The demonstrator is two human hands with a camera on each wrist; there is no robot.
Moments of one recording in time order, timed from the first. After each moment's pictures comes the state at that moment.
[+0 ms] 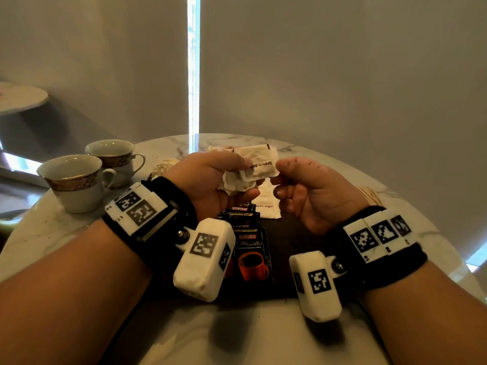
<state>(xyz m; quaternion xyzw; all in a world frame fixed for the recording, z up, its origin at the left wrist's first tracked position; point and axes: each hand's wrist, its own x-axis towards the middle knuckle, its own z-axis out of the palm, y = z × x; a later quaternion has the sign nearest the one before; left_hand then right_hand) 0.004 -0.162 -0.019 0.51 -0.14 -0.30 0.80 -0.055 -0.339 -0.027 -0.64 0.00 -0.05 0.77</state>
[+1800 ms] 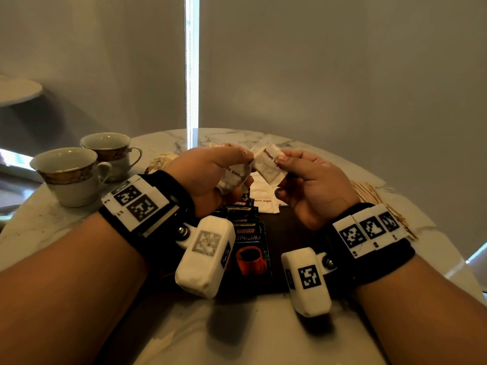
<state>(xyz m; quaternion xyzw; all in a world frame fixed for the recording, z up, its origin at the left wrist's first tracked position) 0.003 -0.167 -0.023 0.59 -0.13 -0.24 0.76 -0.046 -0.336 -0.035 -0.60 0.05 -0.15 0.78</state>
